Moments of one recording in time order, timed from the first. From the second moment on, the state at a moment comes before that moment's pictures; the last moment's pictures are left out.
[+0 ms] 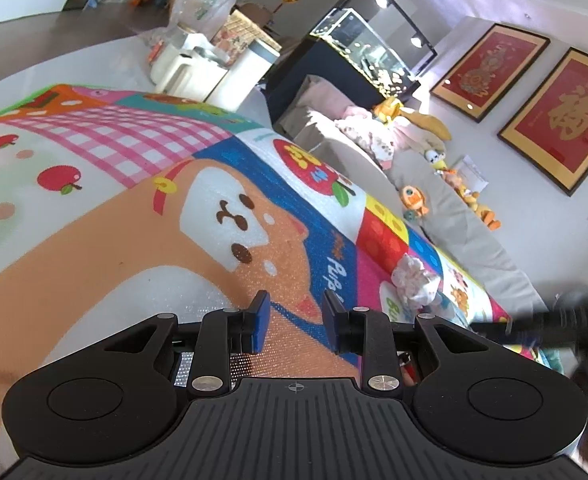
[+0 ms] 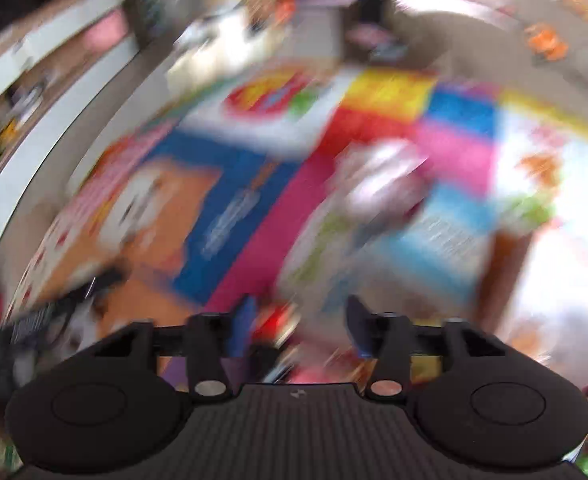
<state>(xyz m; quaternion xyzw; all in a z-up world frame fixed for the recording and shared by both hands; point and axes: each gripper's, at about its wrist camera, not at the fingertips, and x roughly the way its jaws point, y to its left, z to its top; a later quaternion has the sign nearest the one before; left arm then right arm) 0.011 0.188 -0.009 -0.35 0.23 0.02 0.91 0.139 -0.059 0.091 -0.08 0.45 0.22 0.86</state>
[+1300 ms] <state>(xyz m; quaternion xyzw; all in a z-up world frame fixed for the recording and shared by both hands) -0.041 0.153 0.035 -0.24 0.26 -0.06 0.93 -0.083 -0.134 0.067 -0.12 0.31 0.24 0.91</state>
